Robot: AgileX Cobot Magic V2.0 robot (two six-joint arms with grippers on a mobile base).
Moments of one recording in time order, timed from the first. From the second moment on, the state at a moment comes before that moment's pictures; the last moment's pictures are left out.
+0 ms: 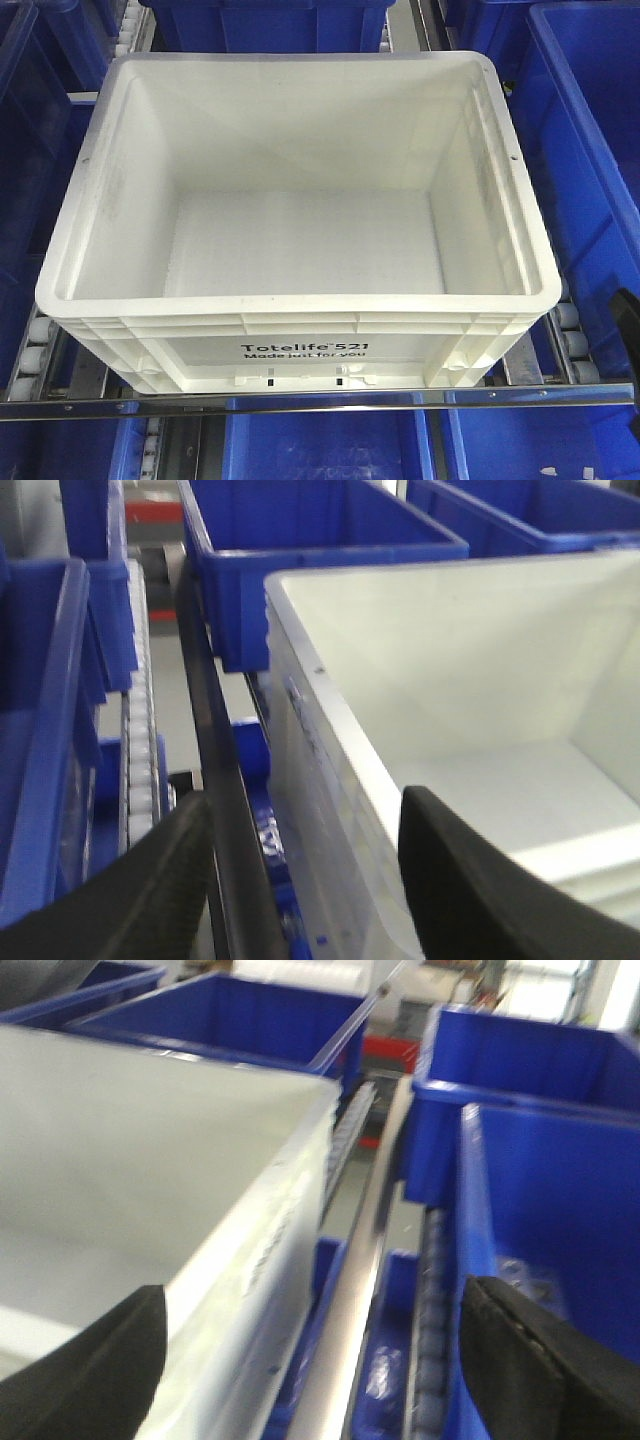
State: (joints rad) left arm -0.16 0.16 -0.33 -0.14 0.38 0.12; right arm 0.15 0.14 -0.21 0.22 0.19 -0.38
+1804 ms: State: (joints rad) left arm -0.16 0.24 -0.20 -0.15 0.13 0.13; right arm 0.15 0.23 -0.09 0.25 -0.17 -0.38
